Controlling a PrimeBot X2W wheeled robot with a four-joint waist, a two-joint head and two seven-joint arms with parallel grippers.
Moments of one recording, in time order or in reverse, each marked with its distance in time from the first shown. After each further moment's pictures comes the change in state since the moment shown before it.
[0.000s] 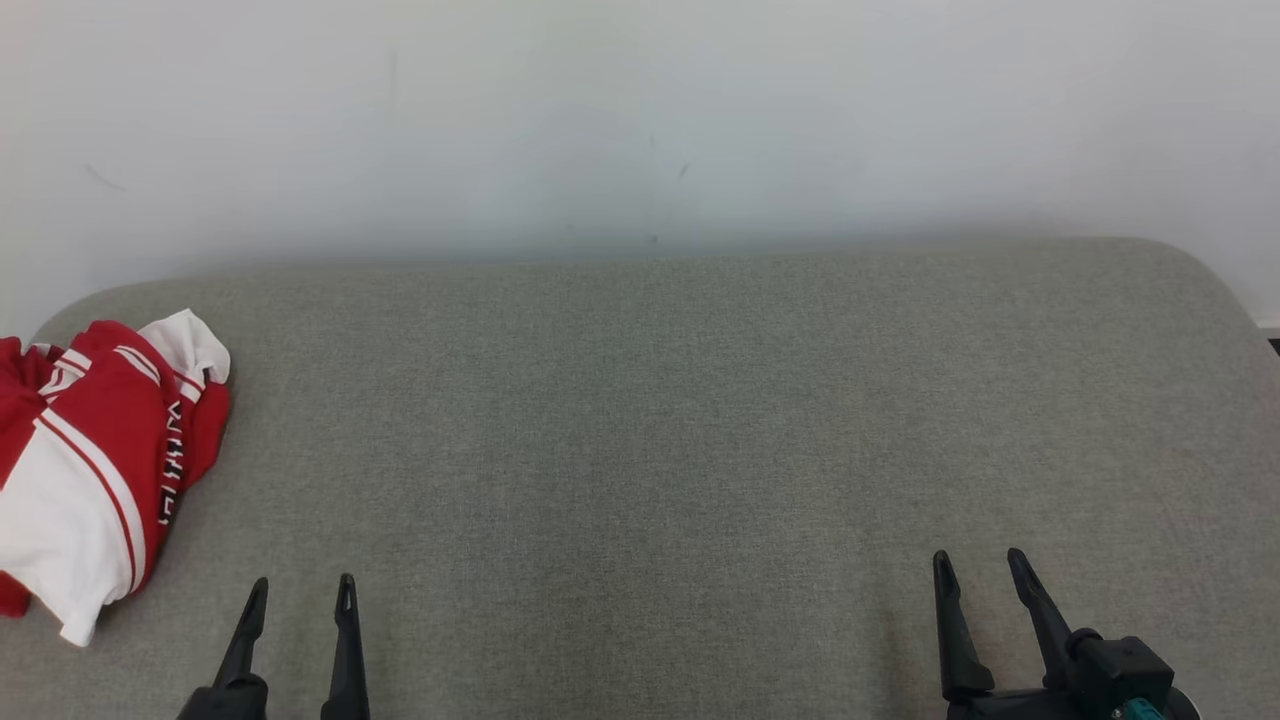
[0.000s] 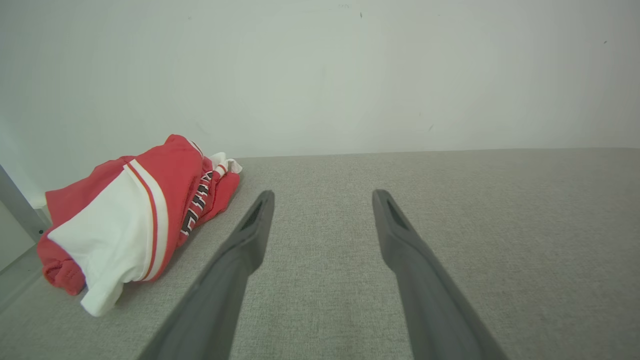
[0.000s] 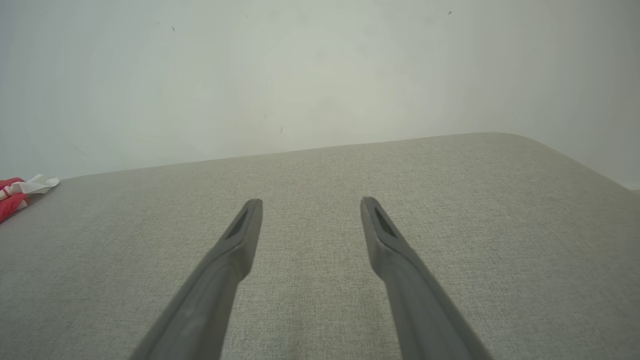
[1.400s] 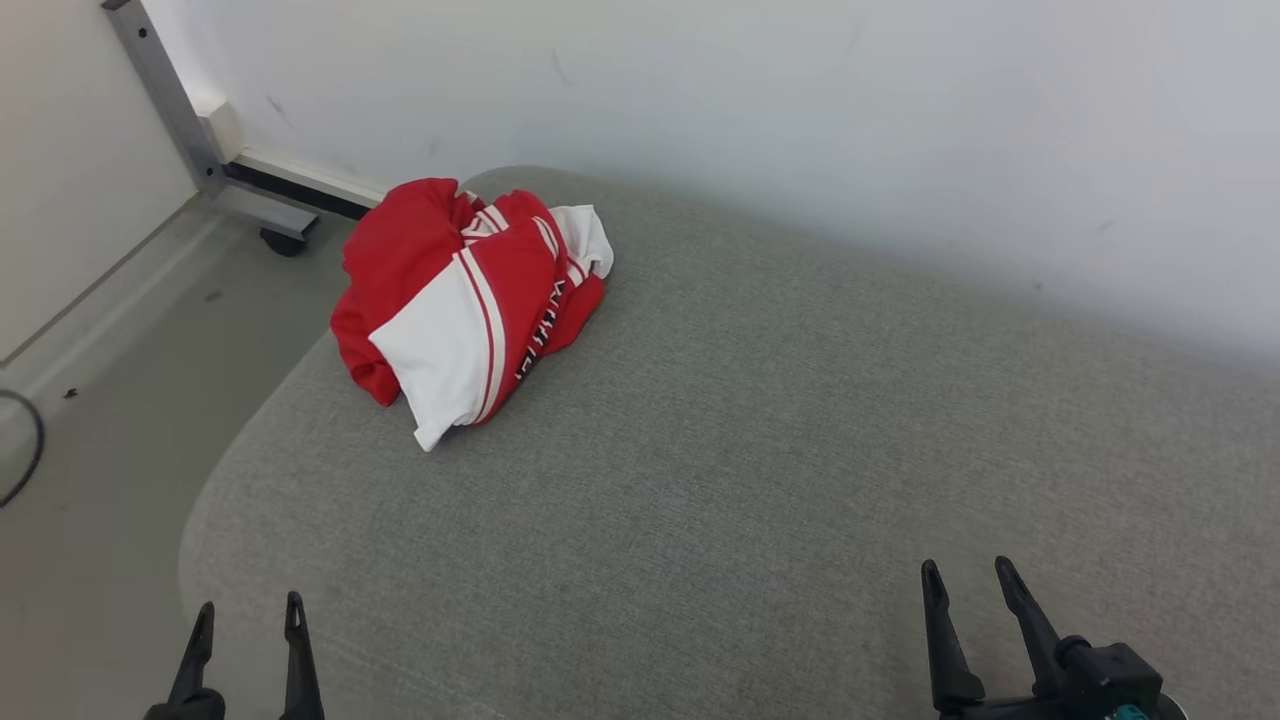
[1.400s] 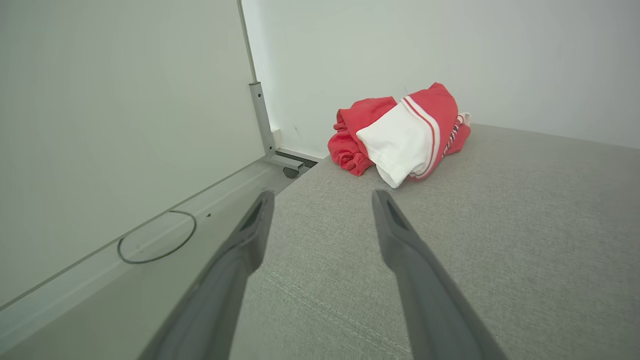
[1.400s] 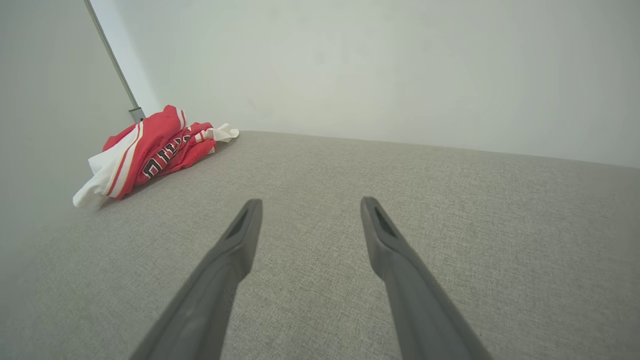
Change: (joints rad) left arm 0.005 0.017 0.047 0.035 -0.005 0.052 0.000; right arm 0.011 0.000 0.016 0.003 0.005 0.000 0.000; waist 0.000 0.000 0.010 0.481
